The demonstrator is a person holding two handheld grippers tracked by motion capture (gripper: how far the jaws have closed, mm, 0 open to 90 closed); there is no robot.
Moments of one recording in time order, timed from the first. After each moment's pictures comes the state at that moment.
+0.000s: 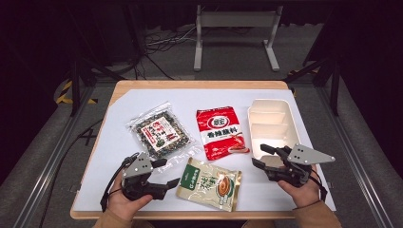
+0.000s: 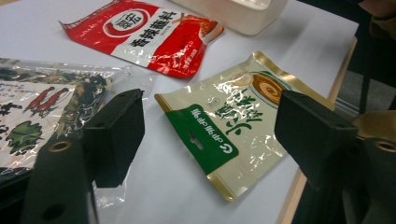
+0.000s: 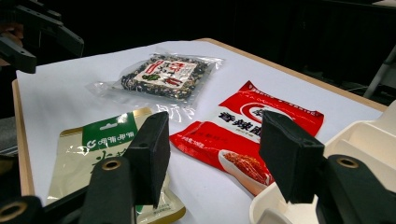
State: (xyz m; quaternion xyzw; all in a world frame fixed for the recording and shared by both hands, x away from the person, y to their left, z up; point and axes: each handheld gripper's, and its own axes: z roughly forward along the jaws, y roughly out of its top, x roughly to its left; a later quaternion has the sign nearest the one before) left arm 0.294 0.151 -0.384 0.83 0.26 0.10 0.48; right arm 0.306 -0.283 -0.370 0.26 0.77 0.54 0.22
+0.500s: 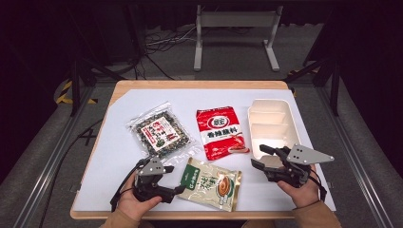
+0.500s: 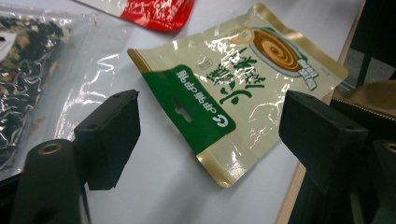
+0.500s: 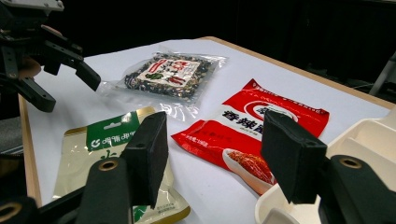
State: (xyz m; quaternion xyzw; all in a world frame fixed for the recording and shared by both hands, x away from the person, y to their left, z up) left arm 0.306 0.132 -0.417 0.86 0.27 0.04 0.43; right arm 0.306 -0.281 -0.371 0.26 0.77 0.54 0.21
